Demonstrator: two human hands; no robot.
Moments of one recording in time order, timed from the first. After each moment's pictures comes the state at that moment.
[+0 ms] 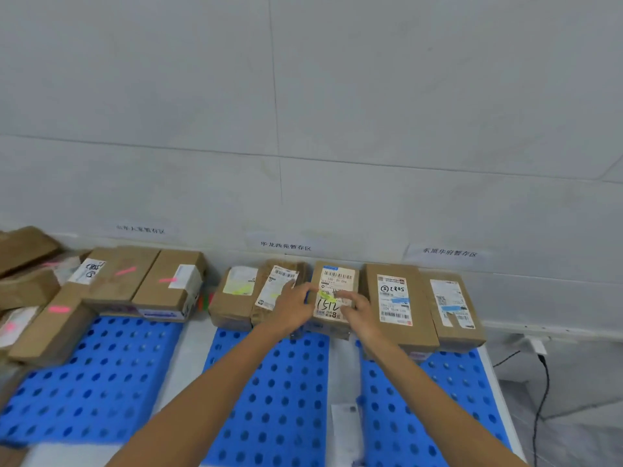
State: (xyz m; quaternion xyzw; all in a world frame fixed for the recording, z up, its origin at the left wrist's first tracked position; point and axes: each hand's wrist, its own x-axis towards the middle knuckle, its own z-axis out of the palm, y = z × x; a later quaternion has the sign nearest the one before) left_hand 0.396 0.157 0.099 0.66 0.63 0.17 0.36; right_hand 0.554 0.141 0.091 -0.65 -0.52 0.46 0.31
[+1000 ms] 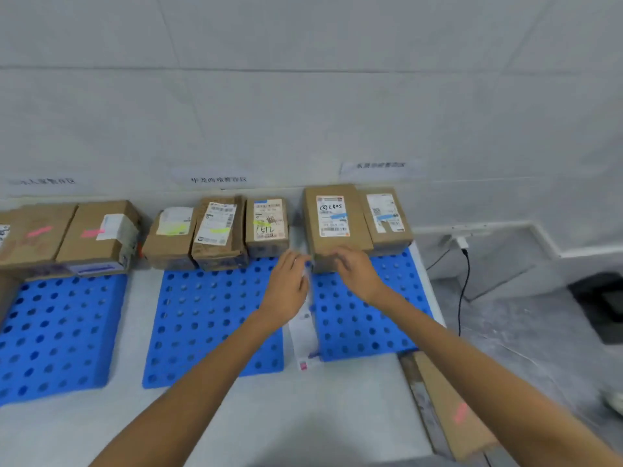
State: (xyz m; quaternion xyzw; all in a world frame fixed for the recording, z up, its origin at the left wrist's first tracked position) left_hand 0.485 0.037 0.072 0.80 0.51 0.20 0.24; right_hand 0.662 0.037 0.097 -0.61 -0.70 0.28 0.25
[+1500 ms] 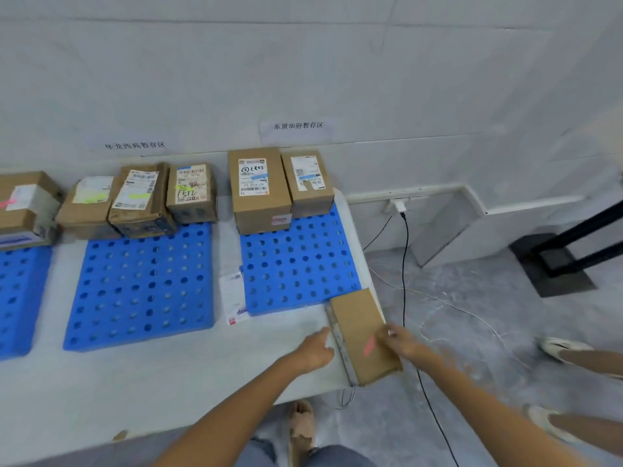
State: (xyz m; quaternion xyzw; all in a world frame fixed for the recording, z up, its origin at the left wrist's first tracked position) left_hand 0.673 -0.172 0.013 0.63 0.49 -0.07 0.60; right_hand 0.887 -0.218 0.007 -0.79 -0.37 0.48 0.06
